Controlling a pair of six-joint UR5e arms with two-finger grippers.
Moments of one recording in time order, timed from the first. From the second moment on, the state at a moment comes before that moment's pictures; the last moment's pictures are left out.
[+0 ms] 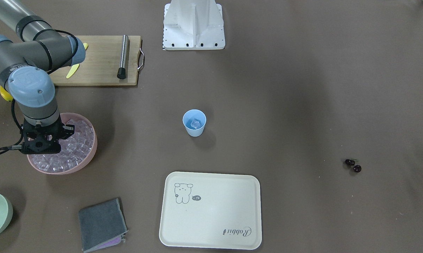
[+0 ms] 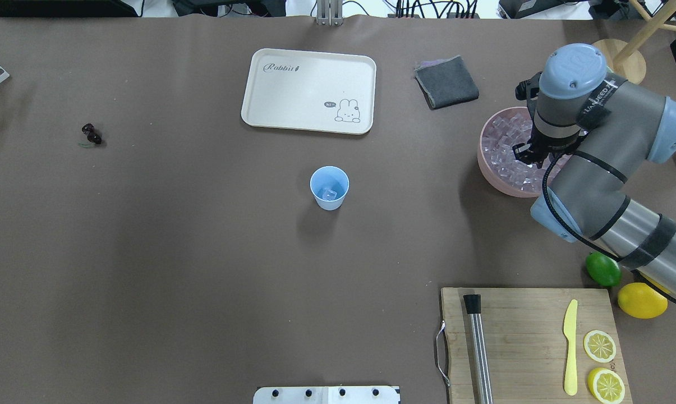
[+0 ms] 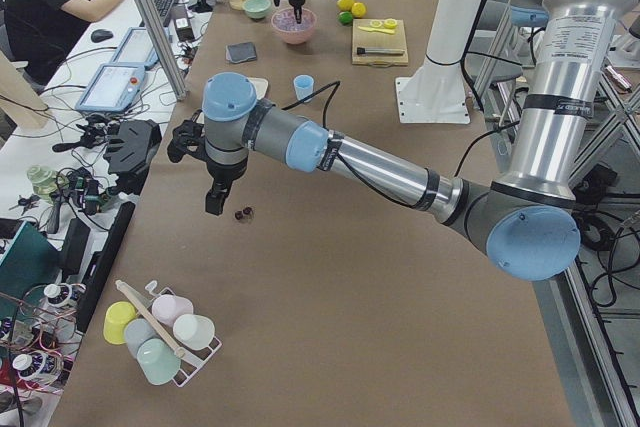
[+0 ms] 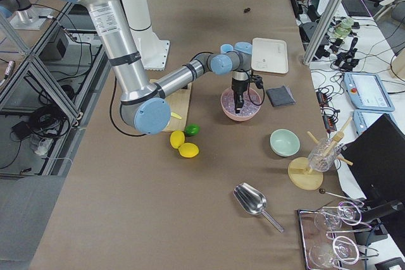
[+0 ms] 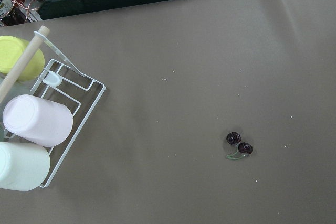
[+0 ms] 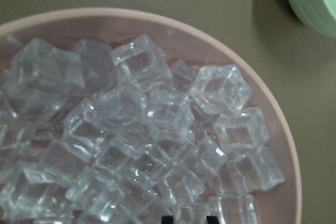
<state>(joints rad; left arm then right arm) -1.59 -1.76 -1.76 -1.59 -2.41 -0.08 0.86 -1.18 1.66 -1.75 1.87 0.66</state>
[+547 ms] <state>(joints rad) -1.58 -1.76 -1.75 -1.59 -2.41 -0.08 0.90 -1.01 1.74 -1.91 2.00 0.76</state>
